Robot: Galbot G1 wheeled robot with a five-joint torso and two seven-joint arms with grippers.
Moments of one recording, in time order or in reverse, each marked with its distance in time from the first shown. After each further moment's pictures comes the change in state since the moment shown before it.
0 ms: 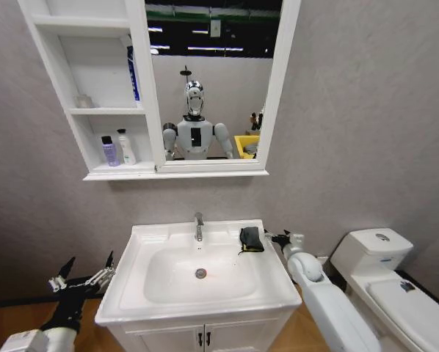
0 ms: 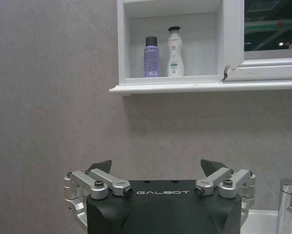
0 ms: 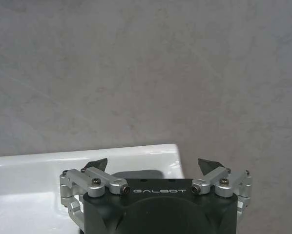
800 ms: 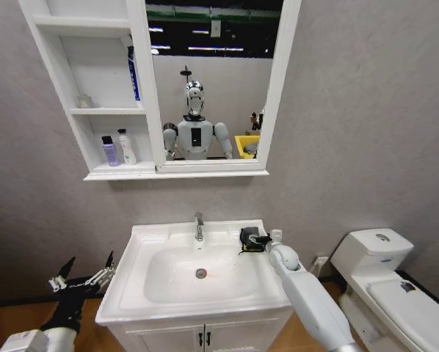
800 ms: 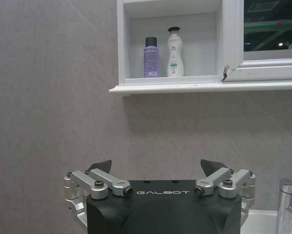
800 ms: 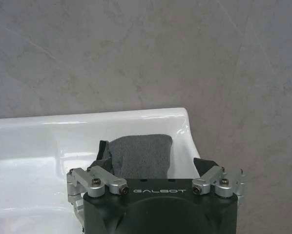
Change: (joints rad) left arm 0.000 0.000 0.000 0.000 0.000 0.000 0.000; right arm 0.037 0.021 -0.047 -0.067 0.019 -0.099 0.062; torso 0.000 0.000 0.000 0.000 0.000
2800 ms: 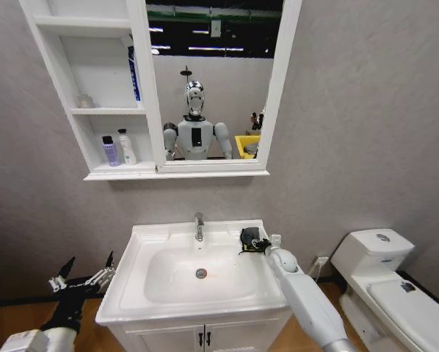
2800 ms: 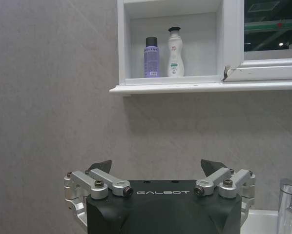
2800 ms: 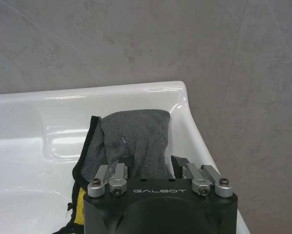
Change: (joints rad) left arm 0.000 0.000 0.000 0.000 0.000 0.000 0.000; right arm 0.008 0.021 0.022 -0.121 -0.037 0.046 -0.081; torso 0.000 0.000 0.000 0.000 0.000
